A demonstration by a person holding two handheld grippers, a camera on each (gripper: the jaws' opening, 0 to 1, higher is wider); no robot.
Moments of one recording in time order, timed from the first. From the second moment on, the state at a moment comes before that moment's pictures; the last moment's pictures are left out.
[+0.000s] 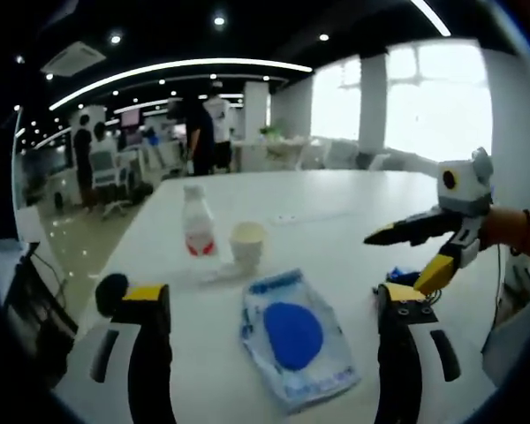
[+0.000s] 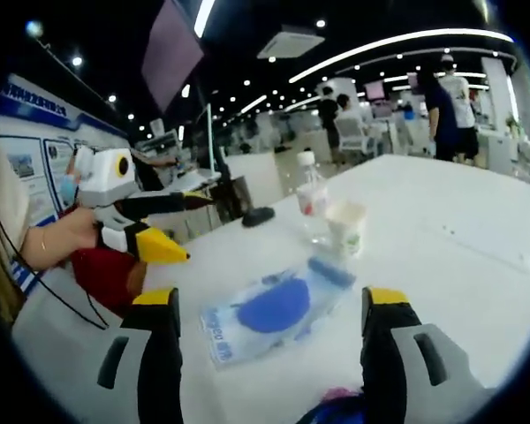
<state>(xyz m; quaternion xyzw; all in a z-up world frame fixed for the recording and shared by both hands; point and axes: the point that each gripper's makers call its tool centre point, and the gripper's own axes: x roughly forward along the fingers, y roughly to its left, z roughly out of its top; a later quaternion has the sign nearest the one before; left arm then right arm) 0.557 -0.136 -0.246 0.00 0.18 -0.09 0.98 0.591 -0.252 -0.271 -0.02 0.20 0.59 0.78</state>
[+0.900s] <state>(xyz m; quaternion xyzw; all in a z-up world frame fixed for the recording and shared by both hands) 0.506 -0.172 -0.303 -0.07 0.27 0.00 0.96 0.665 -0.226 -0.304 -0.05 0.17 0.59 0.79</state>
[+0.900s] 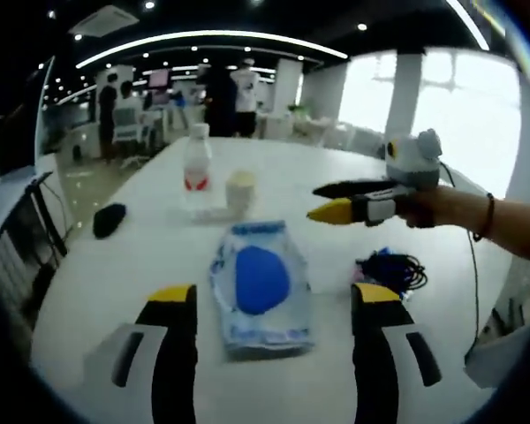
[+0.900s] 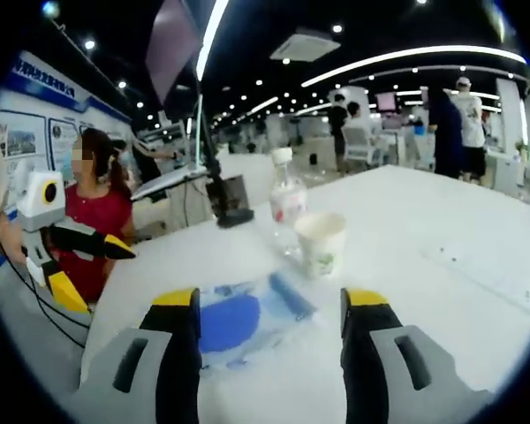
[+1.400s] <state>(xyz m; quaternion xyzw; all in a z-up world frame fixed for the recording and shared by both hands) 0.493 -0.199 -0.339 -0.11 0.32 0.01 0.94 0.679 -0.202 -0.339 -0.08 0.17 0.60 0.78</state>
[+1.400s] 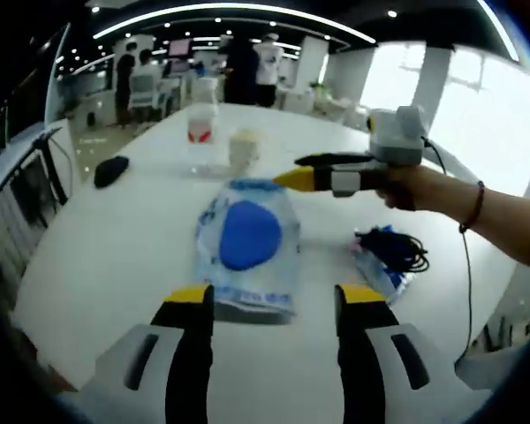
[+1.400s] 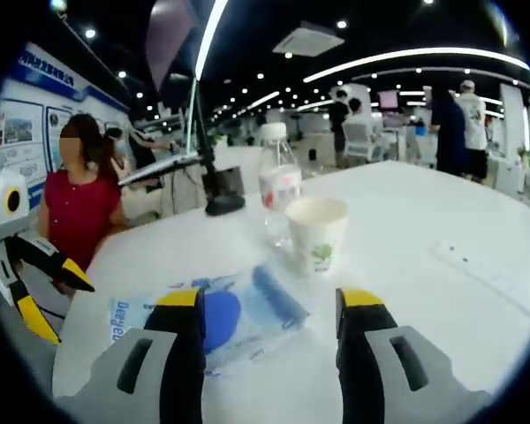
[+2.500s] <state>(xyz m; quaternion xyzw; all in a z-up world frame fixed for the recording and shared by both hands) 0.501 -0.199 -0.381 -0.31 0.35 0.10 0.88 0.685 -0.193 -0.378 -0.24 0.17 0.62 0.73</state>
